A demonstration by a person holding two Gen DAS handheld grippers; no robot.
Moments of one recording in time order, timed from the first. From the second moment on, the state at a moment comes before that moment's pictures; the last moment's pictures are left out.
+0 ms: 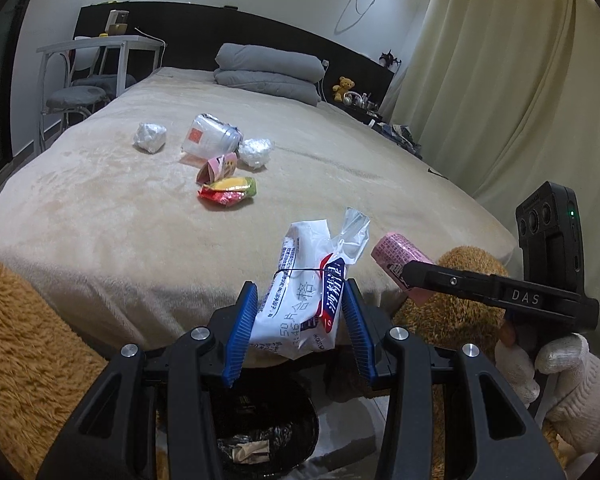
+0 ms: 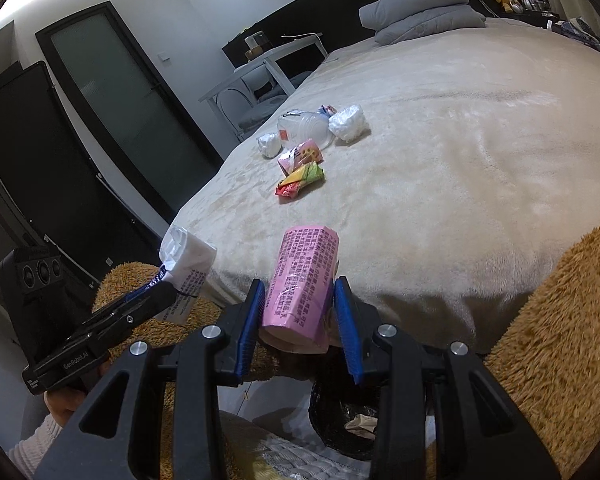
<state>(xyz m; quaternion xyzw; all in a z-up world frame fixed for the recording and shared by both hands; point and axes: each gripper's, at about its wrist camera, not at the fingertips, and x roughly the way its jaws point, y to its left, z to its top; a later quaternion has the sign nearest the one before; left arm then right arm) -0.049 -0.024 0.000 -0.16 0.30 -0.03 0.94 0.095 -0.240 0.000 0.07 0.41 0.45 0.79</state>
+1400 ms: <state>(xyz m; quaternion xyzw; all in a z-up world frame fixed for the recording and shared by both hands) 0.003 -0.038 -0.118 -0.13 0.58 0.02 0.80 0.116 -0.199 -0.090 0.05 0.62 0.38 0.68</state>
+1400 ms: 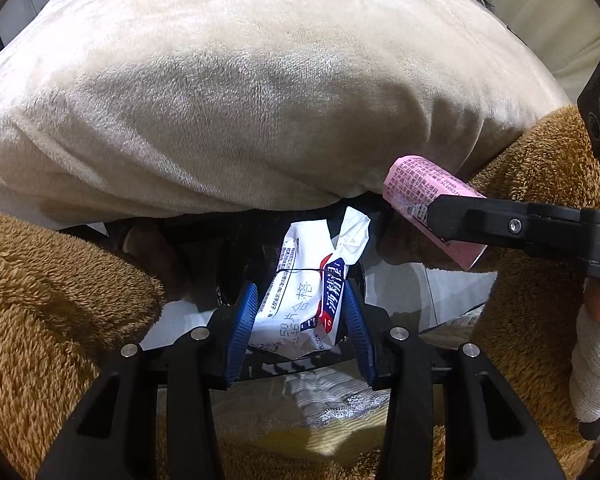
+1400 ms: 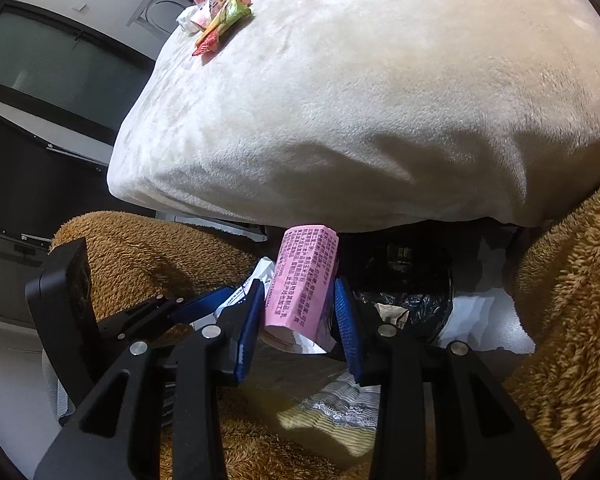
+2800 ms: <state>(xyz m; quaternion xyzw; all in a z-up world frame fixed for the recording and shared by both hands) 0.015 0.056 0.004 -0.23 0.34 0.01 0.91 0.173 -0.148 -0.008 -0.04 0.41 0.46 0.78</state>
